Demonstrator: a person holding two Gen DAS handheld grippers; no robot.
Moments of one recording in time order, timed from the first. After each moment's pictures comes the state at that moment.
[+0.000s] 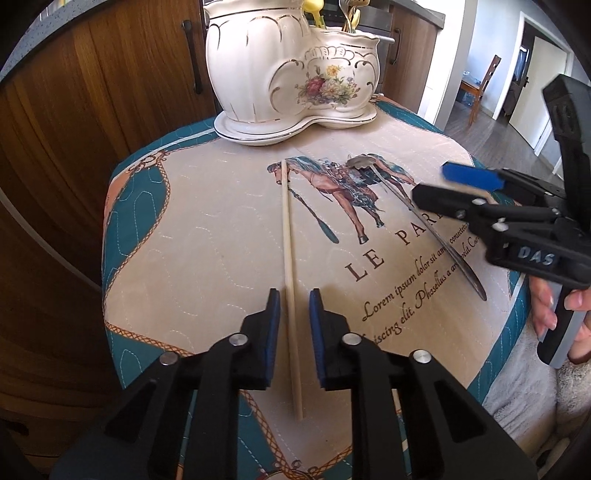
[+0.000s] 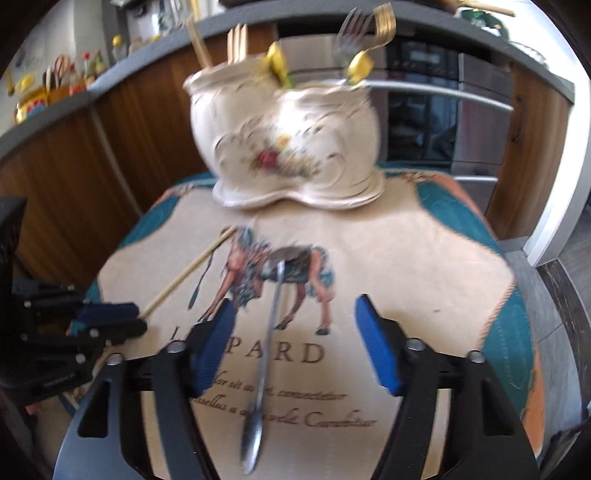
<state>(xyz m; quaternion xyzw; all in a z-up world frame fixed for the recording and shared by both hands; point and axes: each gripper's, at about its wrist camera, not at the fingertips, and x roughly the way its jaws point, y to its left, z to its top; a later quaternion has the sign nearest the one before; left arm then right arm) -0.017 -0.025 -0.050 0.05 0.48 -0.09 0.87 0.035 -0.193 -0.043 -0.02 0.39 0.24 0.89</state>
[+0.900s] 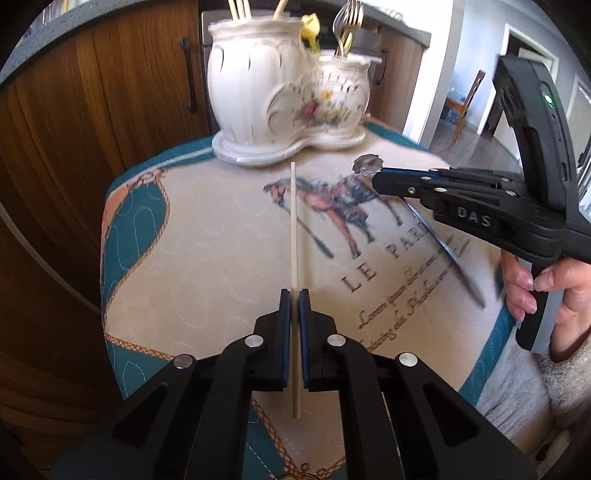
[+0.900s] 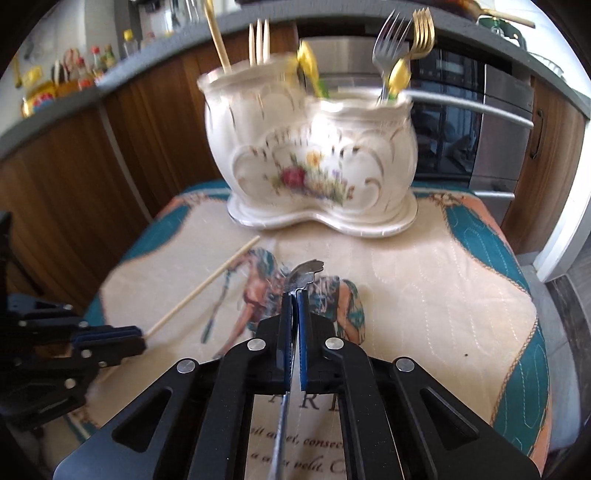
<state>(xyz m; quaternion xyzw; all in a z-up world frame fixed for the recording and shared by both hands) -0.024 -0.014 -0.041 0.03 0.43 -0.13 0.89 0.051 -0.178 -0.033 -0.02 0.37 0.27 0.89</state>
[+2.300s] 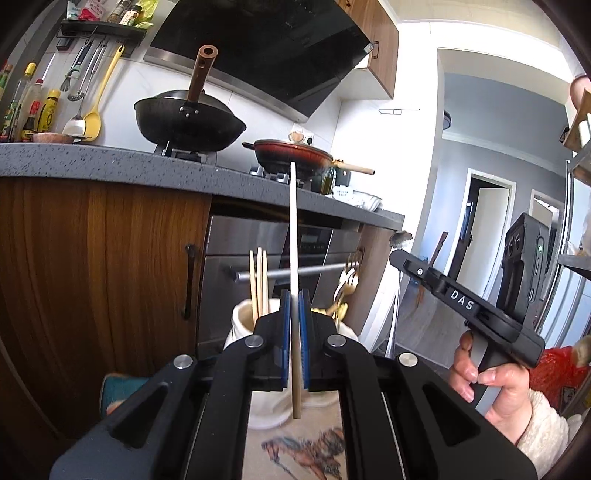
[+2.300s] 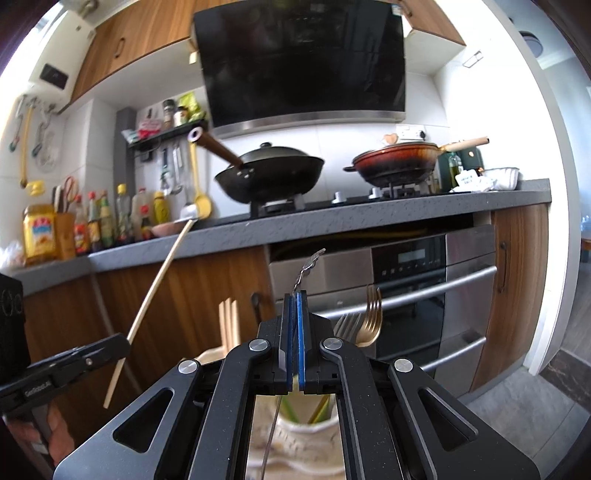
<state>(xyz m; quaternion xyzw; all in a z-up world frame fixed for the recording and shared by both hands) 0.041 0.031 0.089 -0.10 0.11 -0.18 0.97 0.100 -0.207 0.110 0.07 0.08 0.21 0.97</state>
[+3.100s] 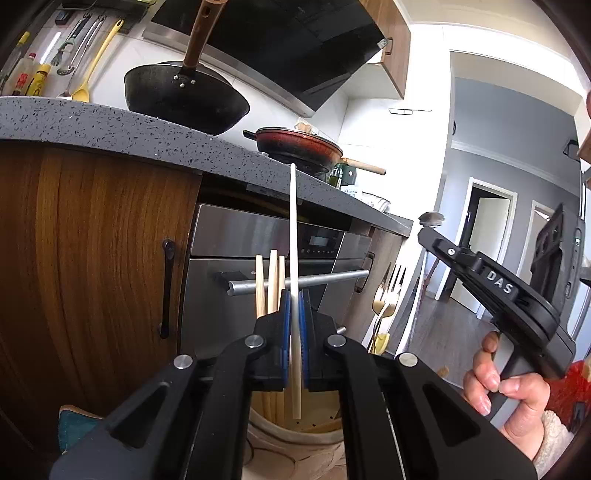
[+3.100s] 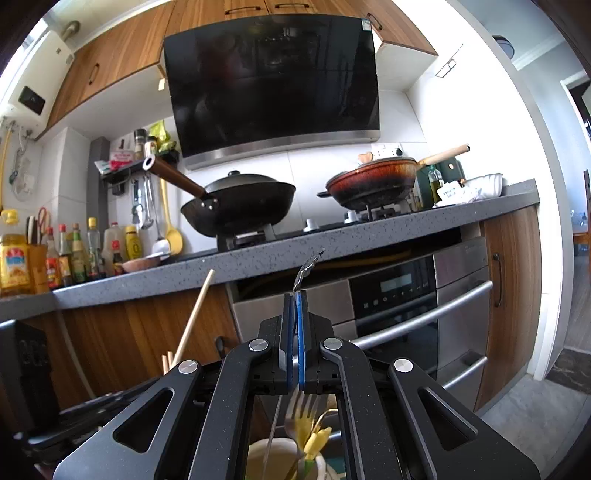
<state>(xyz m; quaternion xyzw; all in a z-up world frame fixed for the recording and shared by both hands) 0.127 0.017 0.056 -0.12 0.11 -0.19 0.97 0.153 -0.211 0.100 0.11 0.03 0.18 0.98</state>
